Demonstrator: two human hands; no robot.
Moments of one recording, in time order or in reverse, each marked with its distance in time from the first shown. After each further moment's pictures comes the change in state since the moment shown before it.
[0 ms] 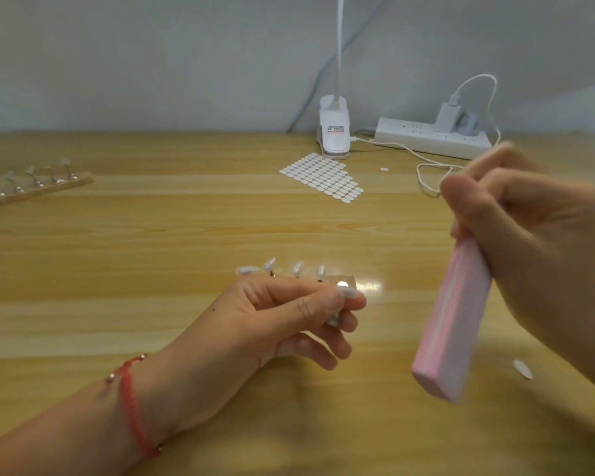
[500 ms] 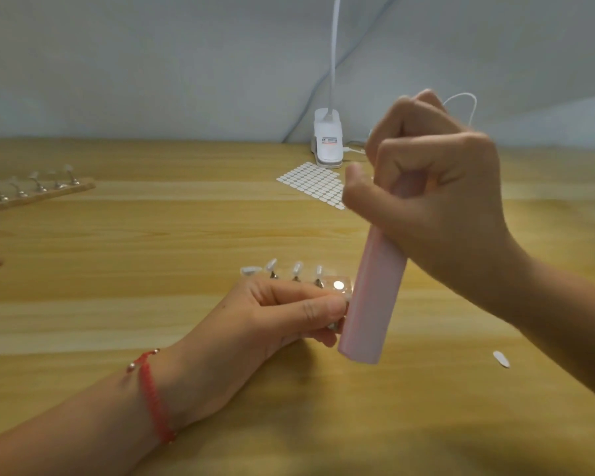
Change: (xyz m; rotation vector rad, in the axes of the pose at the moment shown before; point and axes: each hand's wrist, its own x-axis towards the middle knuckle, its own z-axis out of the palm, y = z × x) left_hand -0.002 0.003 0.004 0.023 0.022 -0.017; right_hand 0.032 -0.029 0.042 -0.094 -0.068 -0.274
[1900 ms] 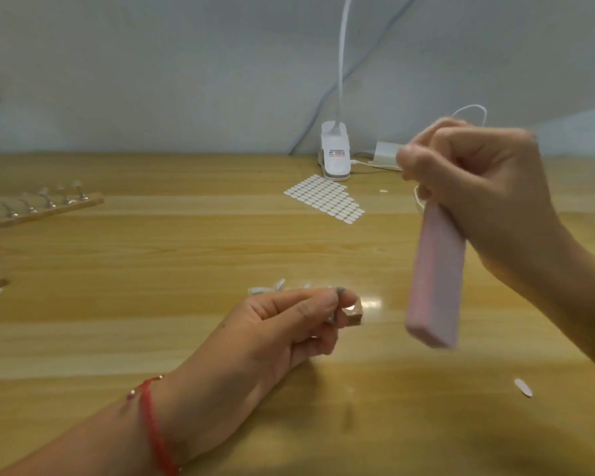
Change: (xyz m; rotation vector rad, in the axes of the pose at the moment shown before) left_hand 0.009 -0.010 -0.006 -0.222 0.074 0.010; right_hand 0.012 0.023 -0.023 0.193 0.012 0.310
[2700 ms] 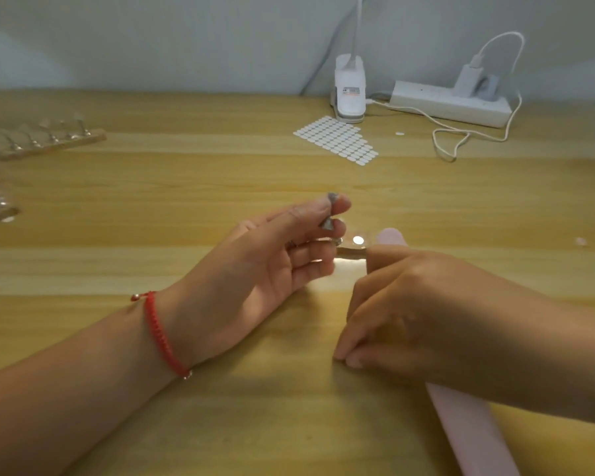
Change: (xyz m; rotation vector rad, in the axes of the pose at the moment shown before) left_hand -0.002 0.009 0.000 -0.047 0.048 -0.016; right_hand -0.089 -0.018 0.019 -0.423 -0.966 -0.033
